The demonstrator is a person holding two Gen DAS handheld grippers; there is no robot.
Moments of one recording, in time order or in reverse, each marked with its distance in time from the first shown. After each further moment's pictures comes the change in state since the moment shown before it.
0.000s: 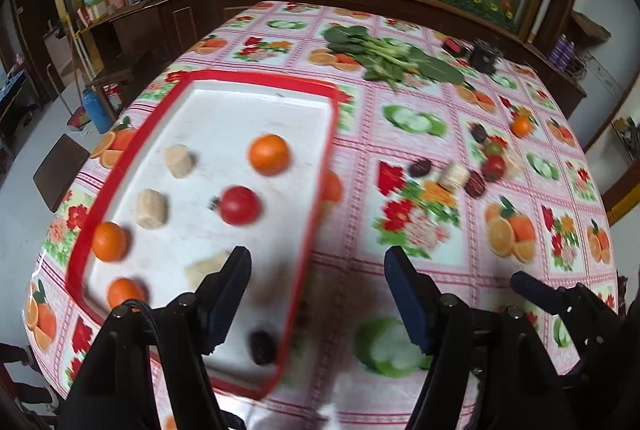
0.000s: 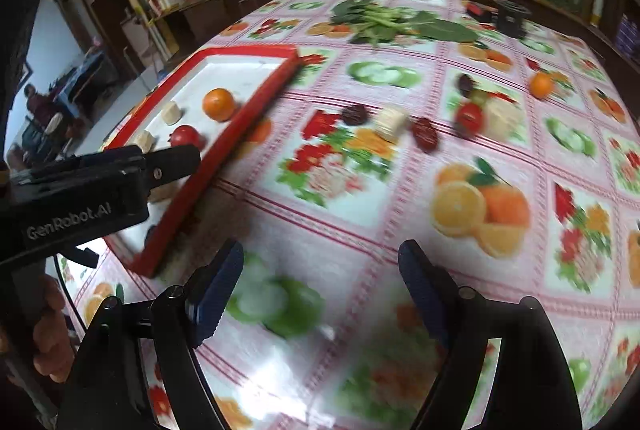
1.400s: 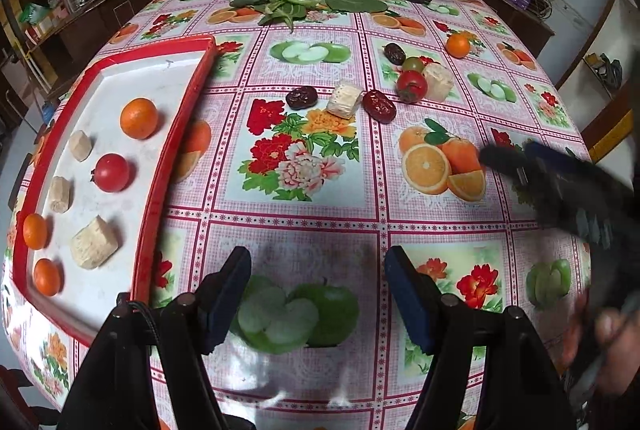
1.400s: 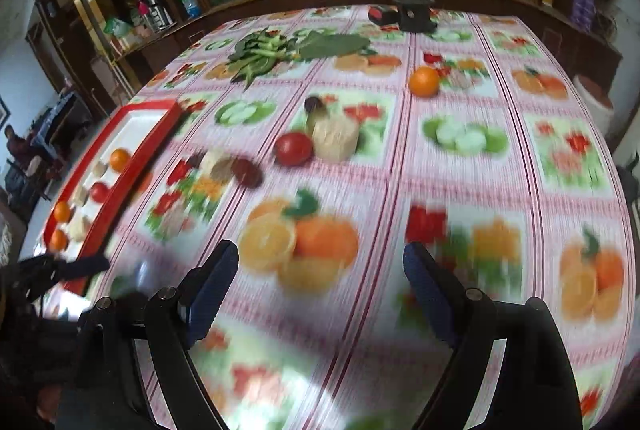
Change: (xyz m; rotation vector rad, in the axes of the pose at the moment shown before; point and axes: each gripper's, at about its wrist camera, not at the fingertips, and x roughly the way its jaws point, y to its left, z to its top) left arm 0.022 -0.082 -0.026 0.140 0.131 -0.077; right arm -0.006 -0.132 0.026 0.090 -0.066 -0.058
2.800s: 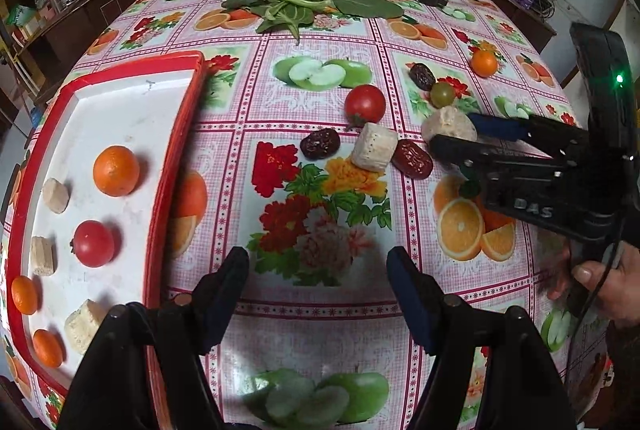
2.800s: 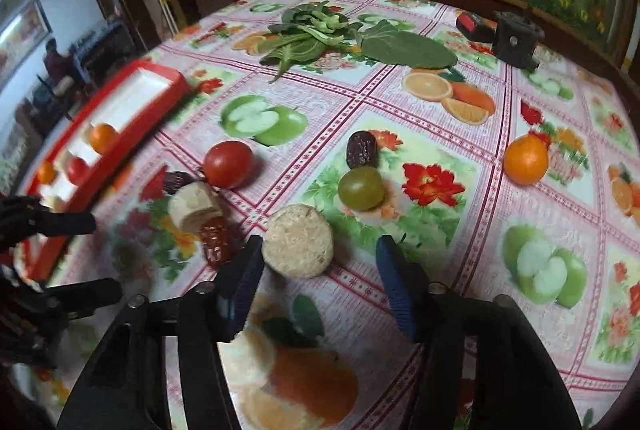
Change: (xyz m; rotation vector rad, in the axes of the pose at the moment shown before) left arm 0.035 0.017 0.049 0.013 0.036 -0.025; right arm 0.079 0.013 0.054 -0.286 0.082 0.077
